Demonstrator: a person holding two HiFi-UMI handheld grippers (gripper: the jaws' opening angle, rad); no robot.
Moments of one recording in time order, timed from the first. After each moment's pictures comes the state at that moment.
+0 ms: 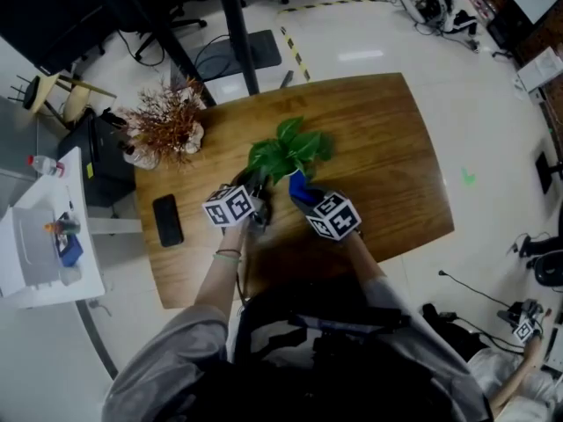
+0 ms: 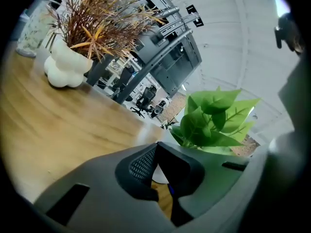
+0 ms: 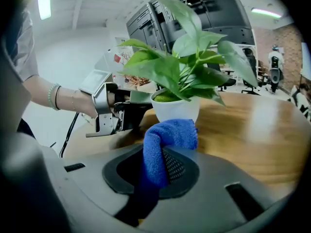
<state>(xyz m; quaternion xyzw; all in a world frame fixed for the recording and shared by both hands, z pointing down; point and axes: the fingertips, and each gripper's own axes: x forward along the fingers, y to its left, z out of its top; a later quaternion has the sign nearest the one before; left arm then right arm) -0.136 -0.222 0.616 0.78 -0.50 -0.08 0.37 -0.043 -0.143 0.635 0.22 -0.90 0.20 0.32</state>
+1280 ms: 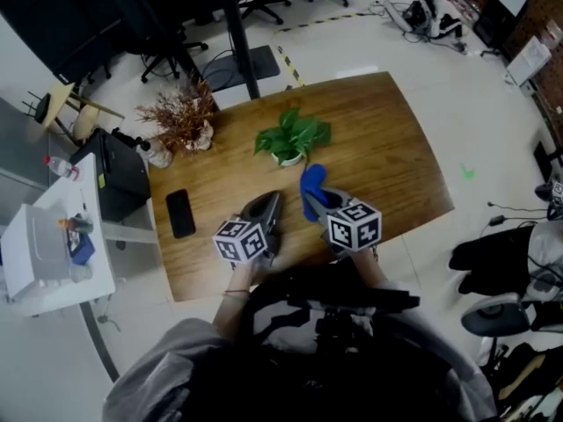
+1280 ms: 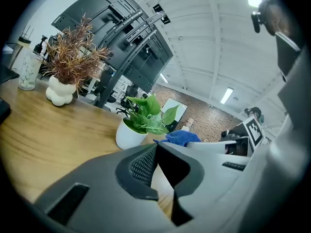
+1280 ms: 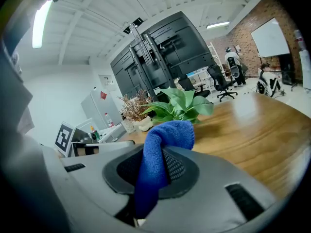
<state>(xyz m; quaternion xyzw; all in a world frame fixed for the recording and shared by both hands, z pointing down) -0.096 -0.086 0.558 0.84 -0.45 -0.02 0.30 -0.020 -0.087 0.538 0.34 -0.89 0.27 0.13</state>
